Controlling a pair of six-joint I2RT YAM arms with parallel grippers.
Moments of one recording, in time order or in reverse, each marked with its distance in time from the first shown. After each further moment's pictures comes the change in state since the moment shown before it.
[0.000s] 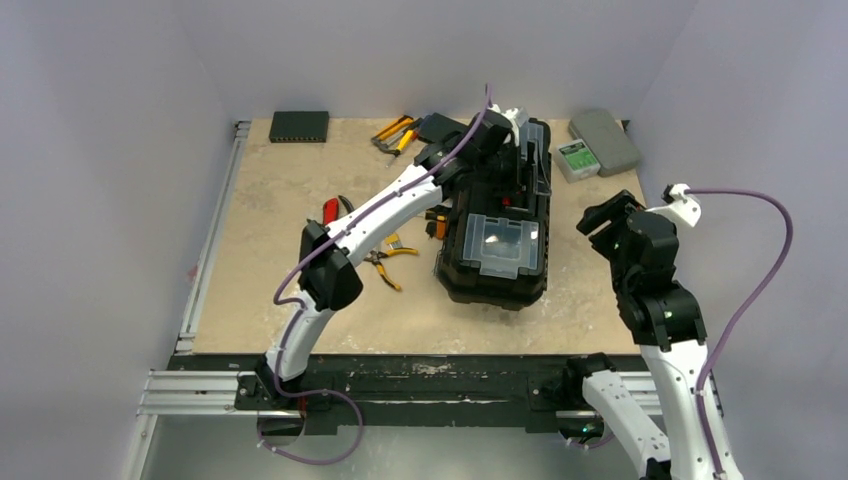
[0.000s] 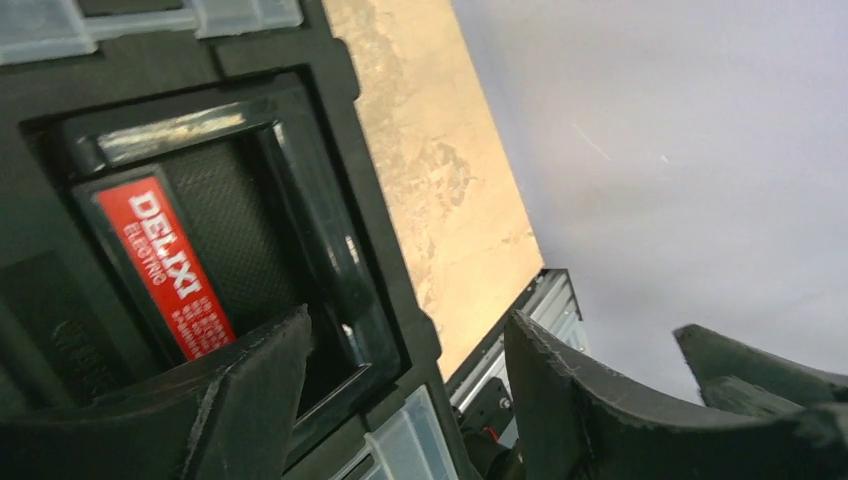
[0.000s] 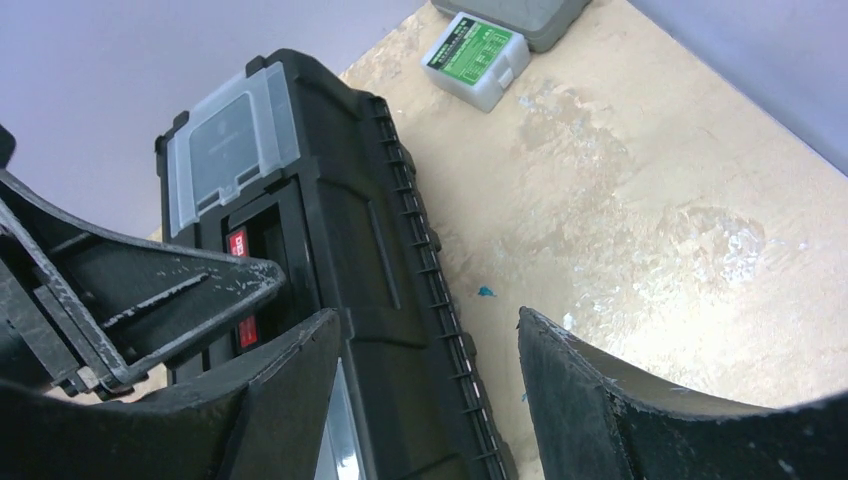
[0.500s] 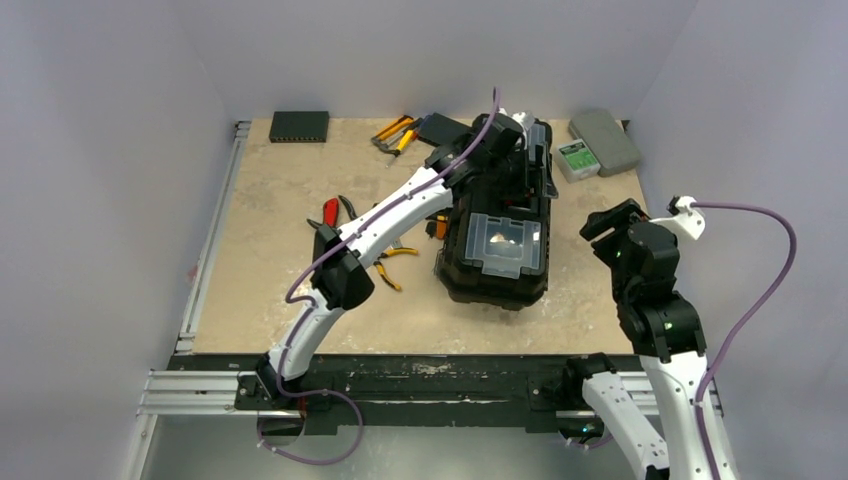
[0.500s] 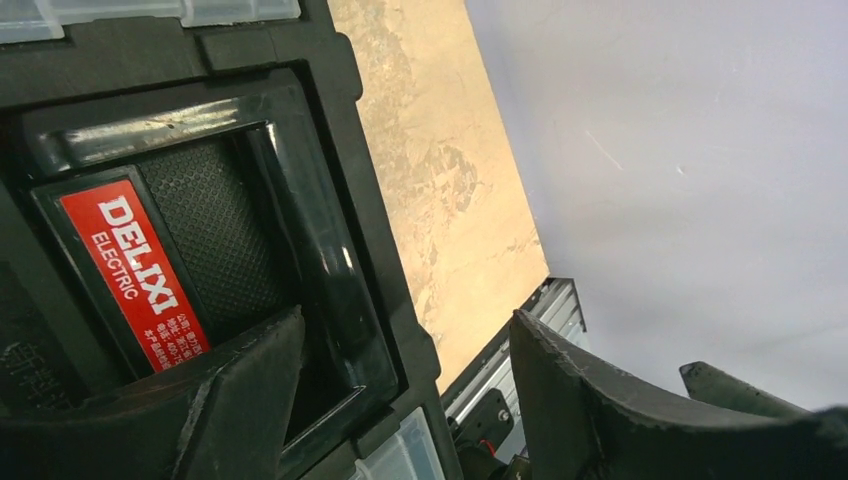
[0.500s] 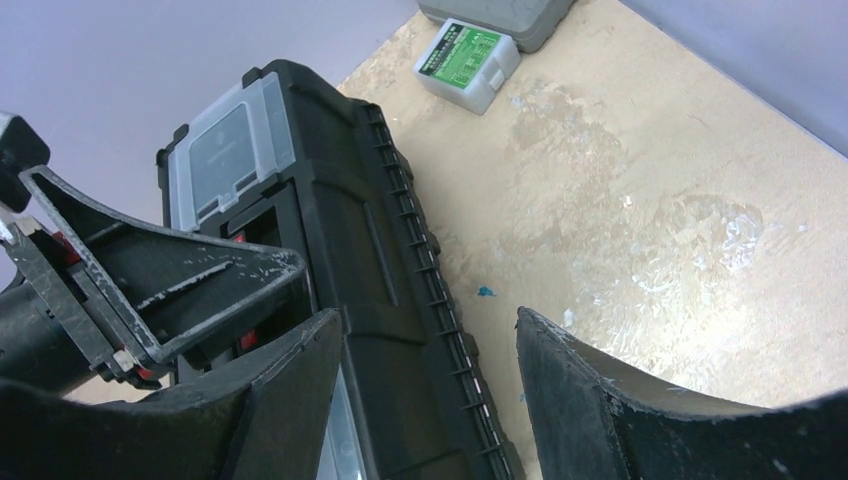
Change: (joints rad) left arm -0.034 0.095 0.149 -0.101 -0.072 -0.027; right arm -0.001 -0.068 -0.045 0.000 0.045 0.055
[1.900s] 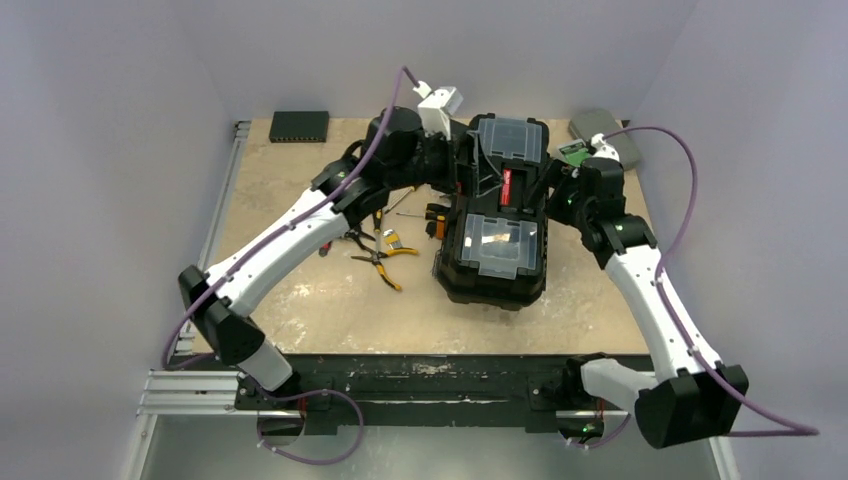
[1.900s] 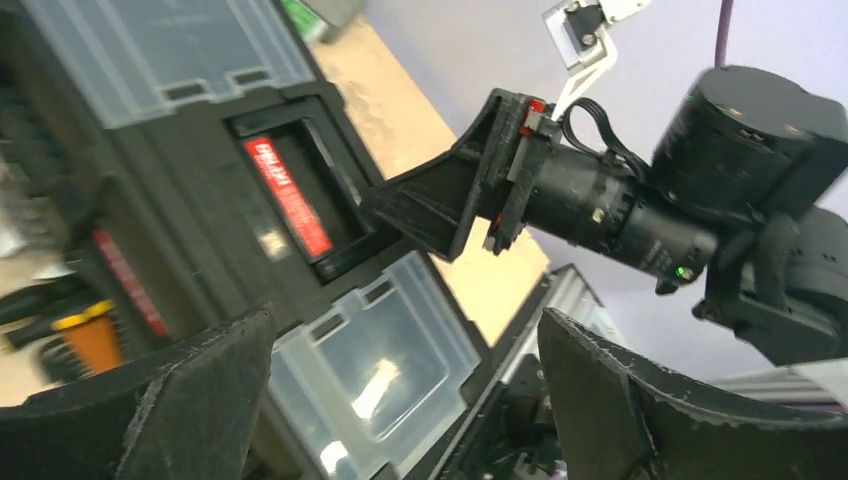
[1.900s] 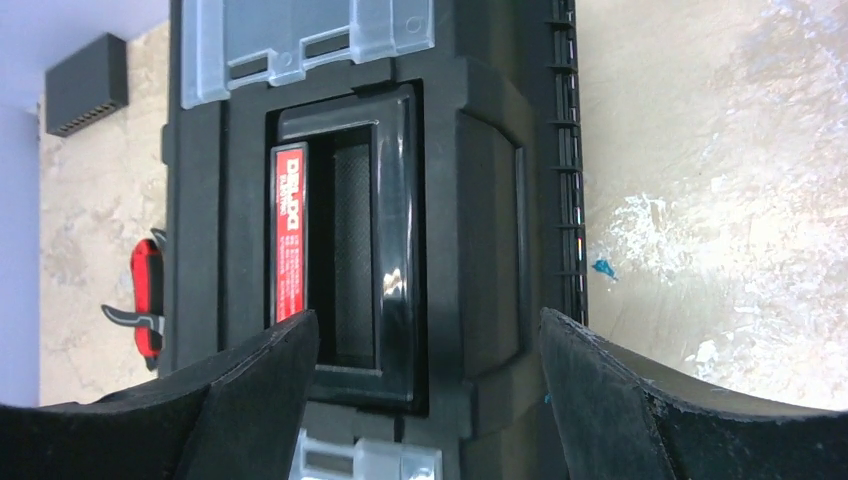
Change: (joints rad) left arm 0.101 -0.702 -0.762 0.354 0.078 0.223; right arm -0.002 0.473 0.079 0.204 -0.413 -0.168
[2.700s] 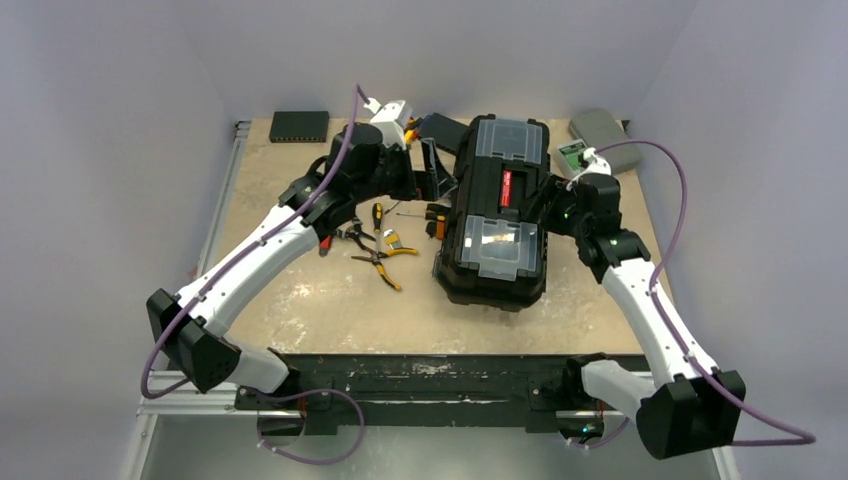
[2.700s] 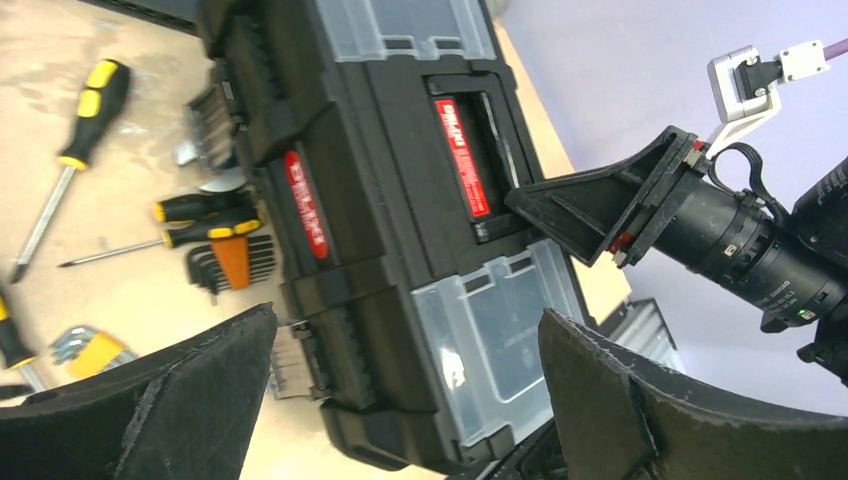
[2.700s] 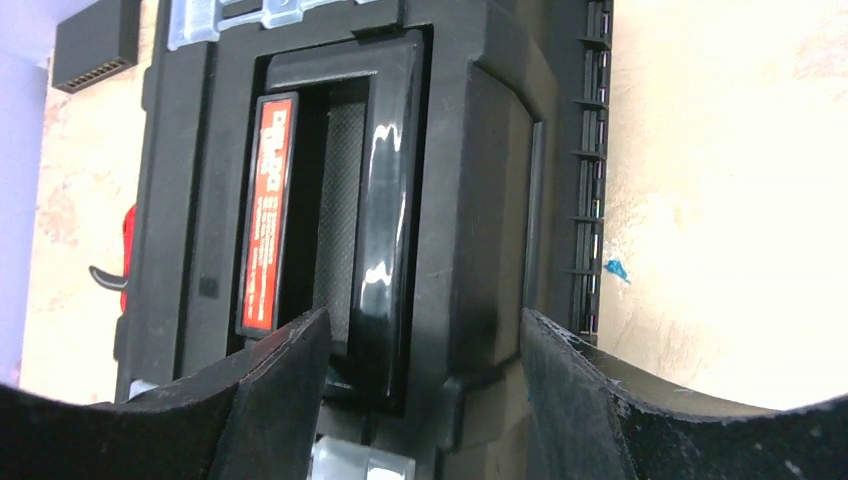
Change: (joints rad) left arm 0.127 -0.230 -0.275 -0.034 -0.153 0.013; right arm 0.000 0.010 -0.129 0.125 -0.089 -0.058
